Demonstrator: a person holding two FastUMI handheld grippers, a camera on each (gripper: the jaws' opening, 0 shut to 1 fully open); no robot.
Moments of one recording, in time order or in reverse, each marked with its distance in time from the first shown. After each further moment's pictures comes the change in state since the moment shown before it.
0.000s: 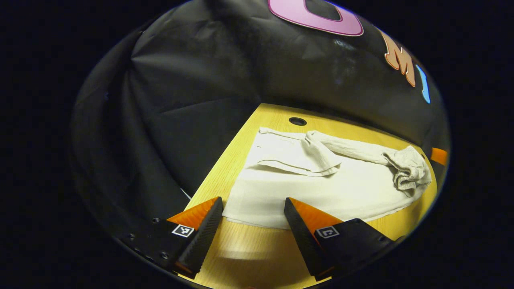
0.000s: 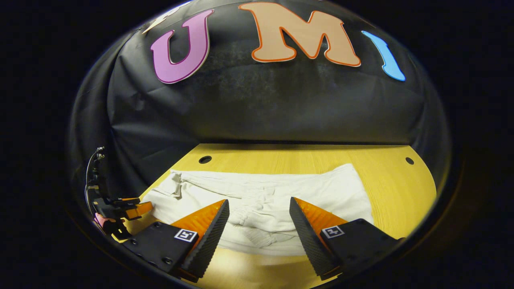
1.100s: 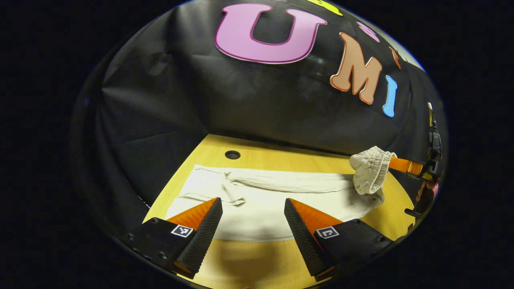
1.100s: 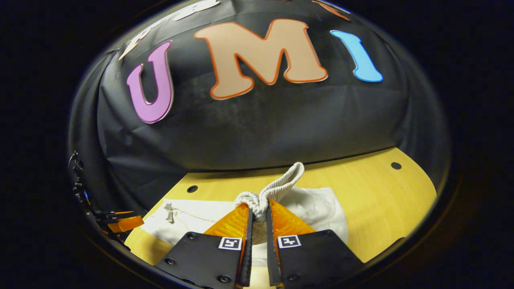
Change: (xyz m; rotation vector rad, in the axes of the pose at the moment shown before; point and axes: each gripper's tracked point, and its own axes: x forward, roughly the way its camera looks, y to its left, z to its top) left arm -0.067 -0.113 0.073 -0.007 -0.146 -0.244; right arm -0.011 -0.053 0.059 0.094 -0.102 -0.014
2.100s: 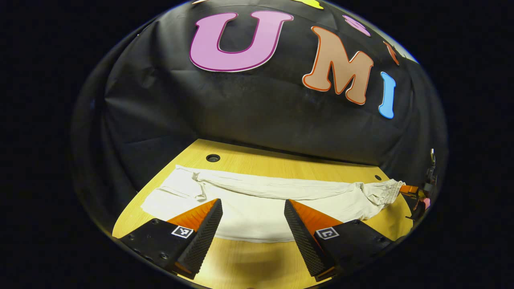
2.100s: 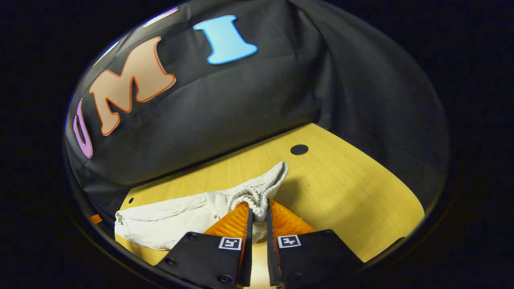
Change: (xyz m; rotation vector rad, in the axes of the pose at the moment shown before) left arm -0.005 -0.115 0.012 0.001 -0.041 0.050; right arm -0.057 -0.363 -0.002 0.245 0.024 -0.301
